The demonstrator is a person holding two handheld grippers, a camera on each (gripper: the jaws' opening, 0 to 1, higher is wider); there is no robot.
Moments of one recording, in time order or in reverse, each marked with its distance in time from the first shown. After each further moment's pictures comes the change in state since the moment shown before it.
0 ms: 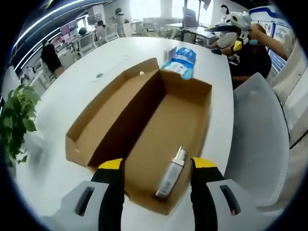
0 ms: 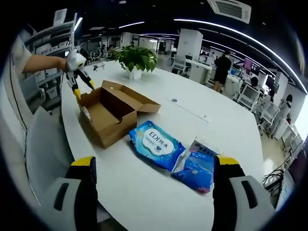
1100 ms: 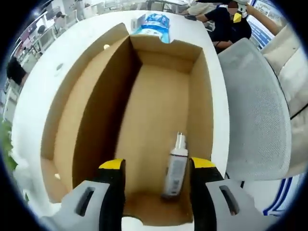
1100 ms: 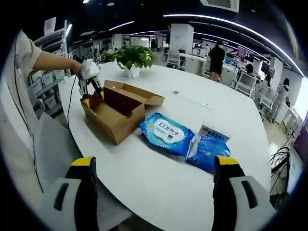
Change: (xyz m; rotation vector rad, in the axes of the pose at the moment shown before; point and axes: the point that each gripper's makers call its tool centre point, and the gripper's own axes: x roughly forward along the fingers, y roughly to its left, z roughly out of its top) left arm 0.052 0.003 -0.024 0.216 0.269 -0.239; right arm -0.011 0.031 -0.022 0.120 0.024 -0.012
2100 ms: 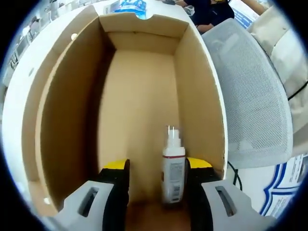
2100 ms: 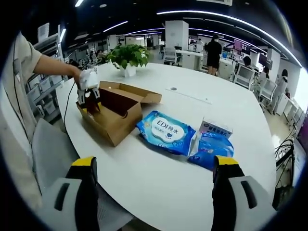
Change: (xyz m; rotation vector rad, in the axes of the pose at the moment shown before) left arm 0.033 -0.010 -0.010 0.107 0.087 -0.125; right arm 0.017 -0.006 0.000 0.052 0.015 0.007
